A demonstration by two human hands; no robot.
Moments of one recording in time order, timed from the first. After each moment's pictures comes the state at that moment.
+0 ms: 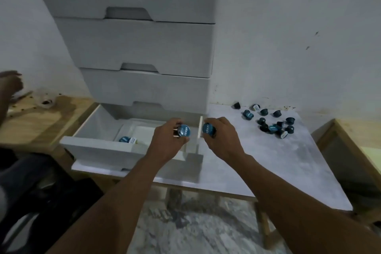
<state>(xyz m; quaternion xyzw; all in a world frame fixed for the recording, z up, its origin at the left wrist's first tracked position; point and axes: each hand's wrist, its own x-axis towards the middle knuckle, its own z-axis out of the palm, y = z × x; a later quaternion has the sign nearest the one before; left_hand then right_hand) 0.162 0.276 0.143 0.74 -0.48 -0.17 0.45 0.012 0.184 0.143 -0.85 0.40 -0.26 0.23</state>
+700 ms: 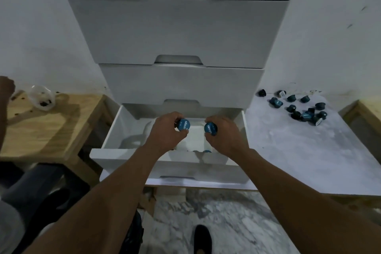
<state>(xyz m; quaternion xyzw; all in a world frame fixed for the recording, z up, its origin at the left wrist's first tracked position) 0.345 0.276 0.116 0.75 -0.54 -0.17 0.34 0.171 0.208 0.111 -0.83 0.45 -0.20 0.24</state>
